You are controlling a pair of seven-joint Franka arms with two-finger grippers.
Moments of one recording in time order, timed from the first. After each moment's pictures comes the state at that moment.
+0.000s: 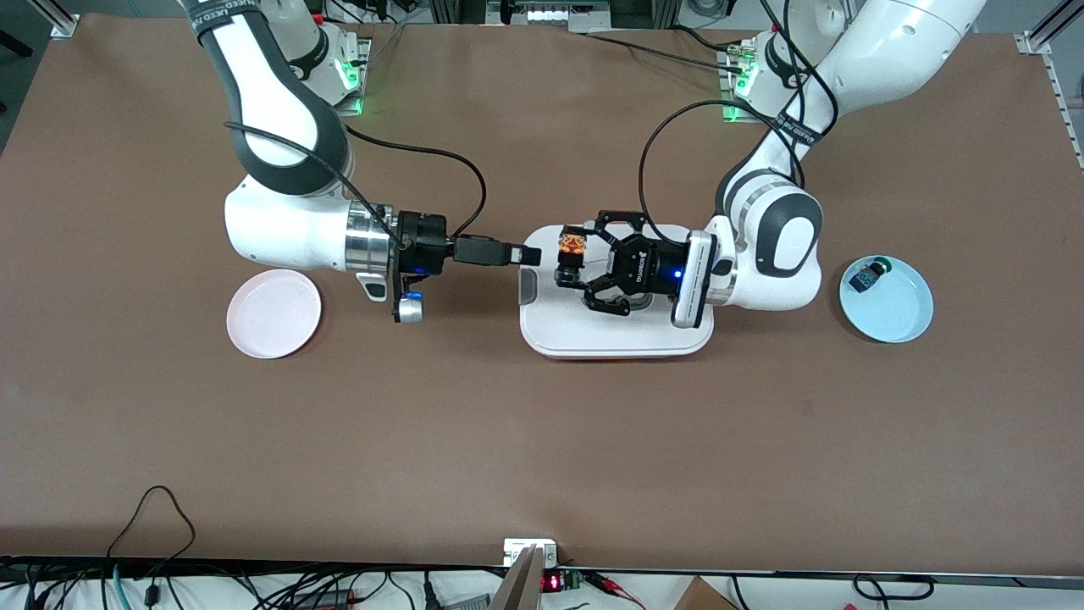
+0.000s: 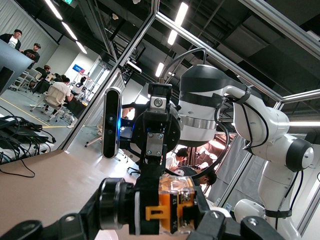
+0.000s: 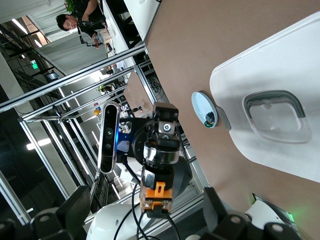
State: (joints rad) left arm 0.01 0.53 -0.44 -1.80 -1.79 1.85 1.83; right arm 0.47 0.39 0.02 -1.66 1.55 2.13 0.04
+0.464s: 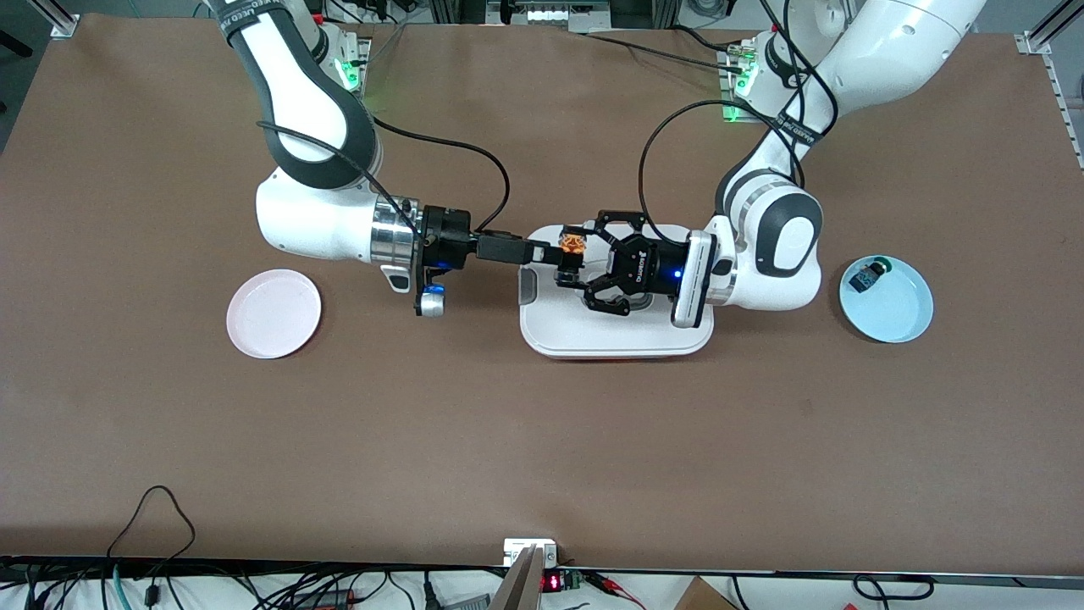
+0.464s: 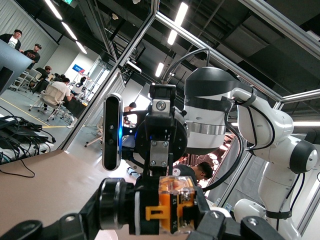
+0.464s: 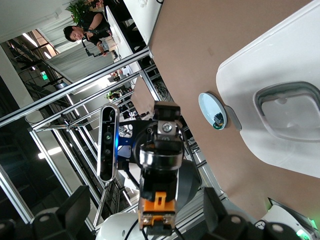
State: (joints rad) left arm 0.01 0.53 -0.44 -1.80 -1.79 1.85 1.83; right arm 0.52 0.41 0.02 -1.66 1.61 2.19 0.04
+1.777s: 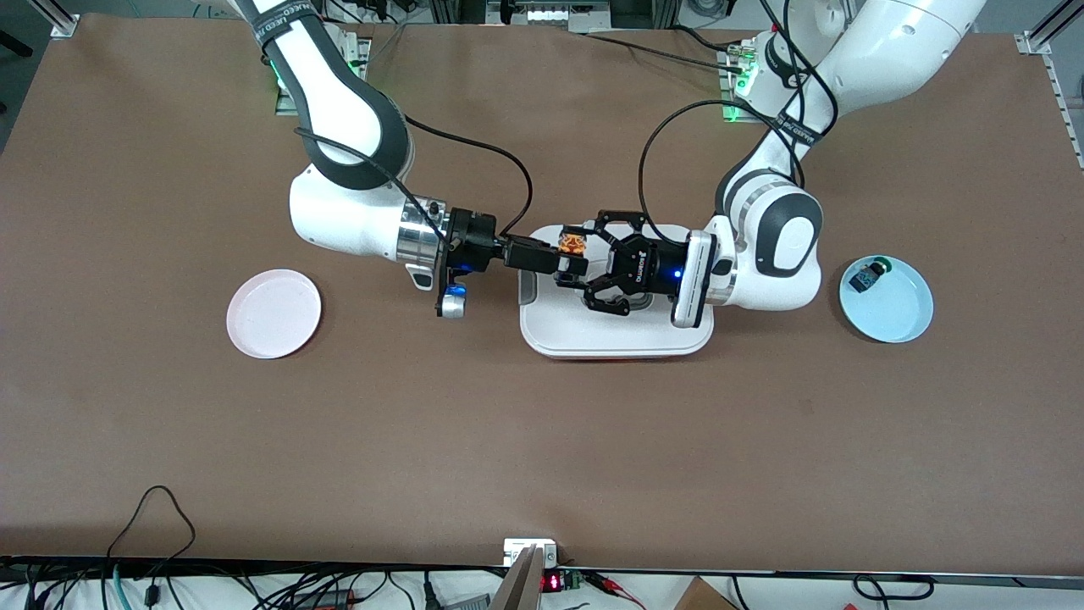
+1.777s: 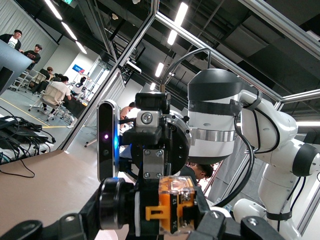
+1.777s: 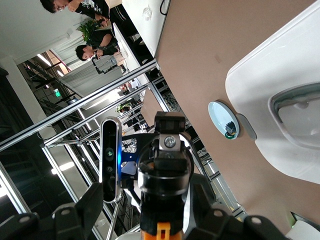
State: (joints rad) left arm 0.01 0.53 -0.44 -1.80 -1.79 1.85 1.83; right arm 0.58 0.44 0.02 -1.62 1.71 2.30 0.04
